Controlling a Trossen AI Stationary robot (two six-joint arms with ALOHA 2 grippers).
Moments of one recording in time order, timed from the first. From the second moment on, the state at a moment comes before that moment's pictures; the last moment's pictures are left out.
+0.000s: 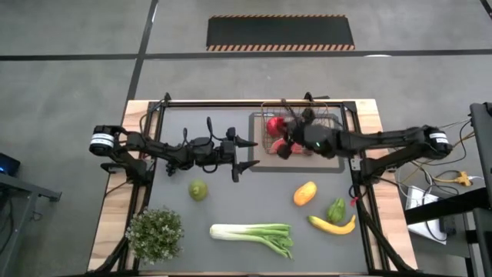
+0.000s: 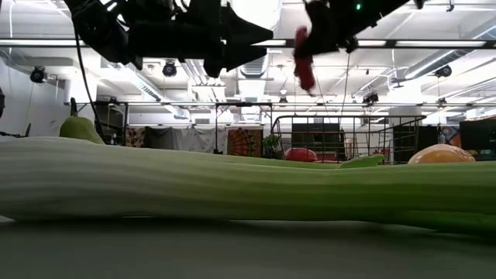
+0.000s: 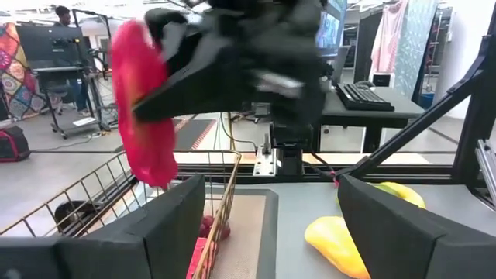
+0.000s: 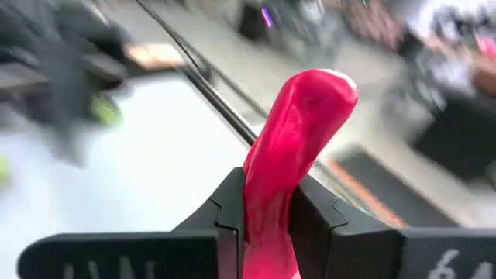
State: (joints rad) left arm 0.04 1.56 0.71 0.92 -0.06 0.04; right arm -0.07 1.23 0.88 -0.04 0.58 0.00
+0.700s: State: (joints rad) left arm 0.04 1.56 0.71 0.93 -0.07 0.03; right arm -0.52 1.39 0.99 -0.78 0.38 0.49
